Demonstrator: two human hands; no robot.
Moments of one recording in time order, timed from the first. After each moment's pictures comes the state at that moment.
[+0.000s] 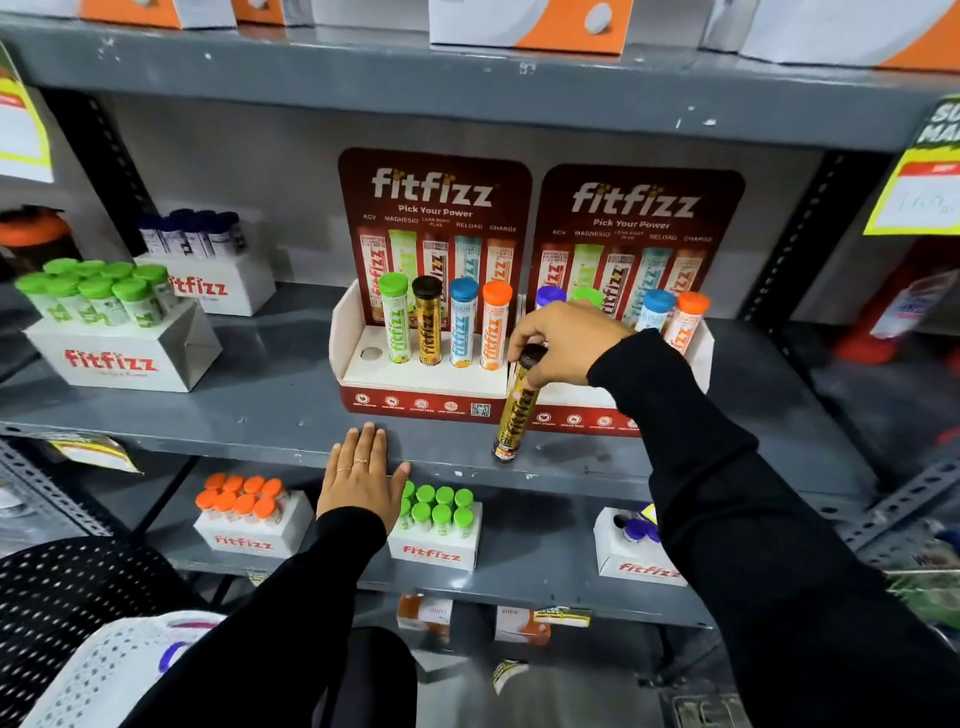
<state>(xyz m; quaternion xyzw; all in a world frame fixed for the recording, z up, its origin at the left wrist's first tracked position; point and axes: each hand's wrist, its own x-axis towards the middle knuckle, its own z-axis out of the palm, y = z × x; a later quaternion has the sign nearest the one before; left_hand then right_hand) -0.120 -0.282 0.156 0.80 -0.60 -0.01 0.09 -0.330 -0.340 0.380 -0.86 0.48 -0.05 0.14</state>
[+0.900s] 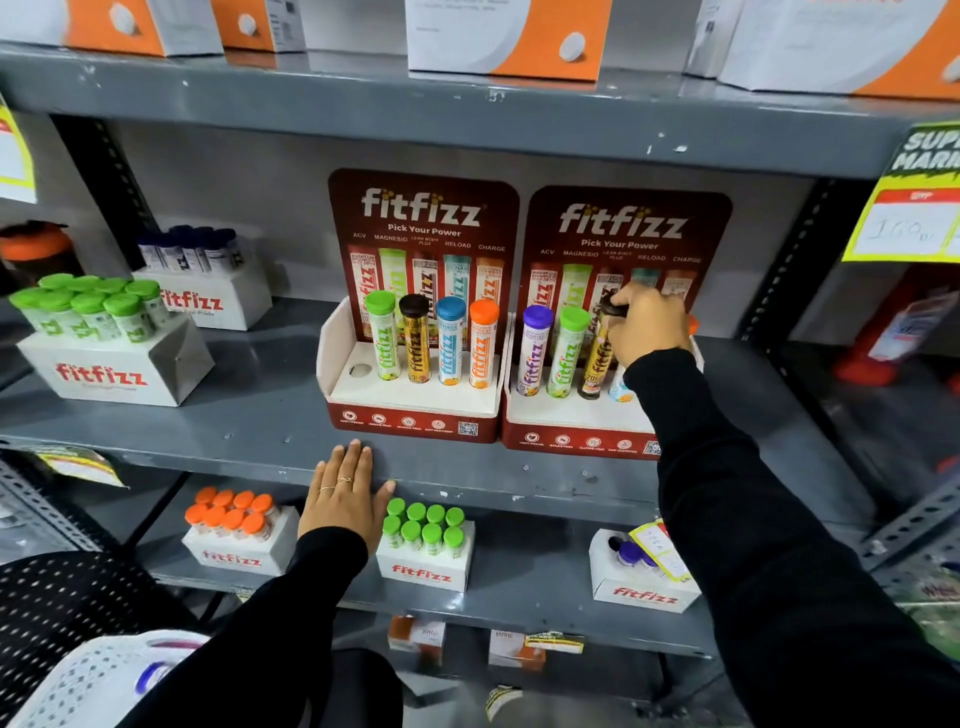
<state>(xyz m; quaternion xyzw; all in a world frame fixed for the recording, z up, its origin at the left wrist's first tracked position) -0.120 -0.287 0.152 0.81 -0.59 0.00 0.08 -0.388 -0.398 0.356 -0.68 0.67 -0.29 0.05</state>
